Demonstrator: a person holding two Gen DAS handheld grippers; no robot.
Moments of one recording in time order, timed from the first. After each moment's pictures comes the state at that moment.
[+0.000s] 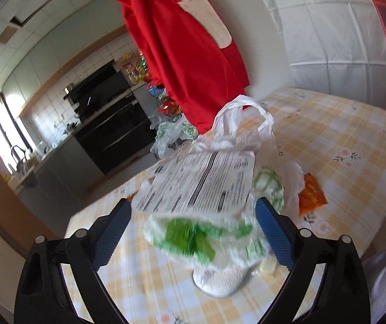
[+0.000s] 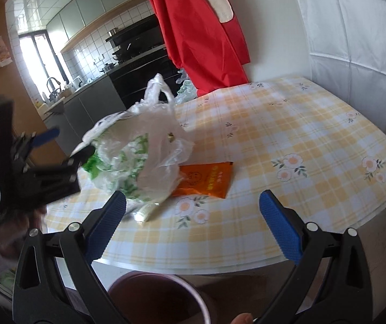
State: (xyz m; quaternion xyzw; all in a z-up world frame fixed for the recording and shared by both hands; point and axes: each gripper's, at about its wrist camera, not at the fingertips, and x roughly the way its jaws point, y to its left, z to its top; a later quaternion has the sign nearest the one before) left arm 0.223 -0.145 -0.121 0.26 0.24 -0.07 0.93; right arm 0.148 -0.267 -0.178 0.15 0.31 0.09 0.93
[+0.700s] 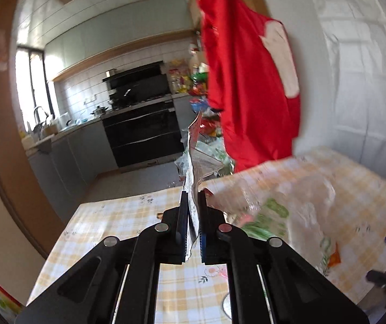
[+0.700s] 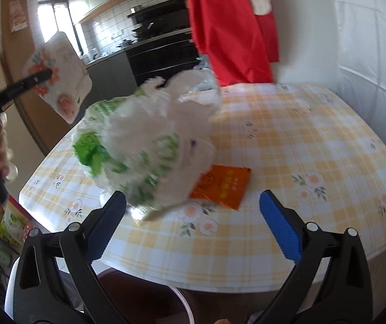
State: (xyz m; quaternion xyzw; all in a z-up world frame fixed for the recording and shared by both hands) left arm 0.249 -0.036 -0.049 0.09 0.18 -0.01 0.98; right arm 0.187 -0.231 -0.183 0.07 0.34 0.14 0.93
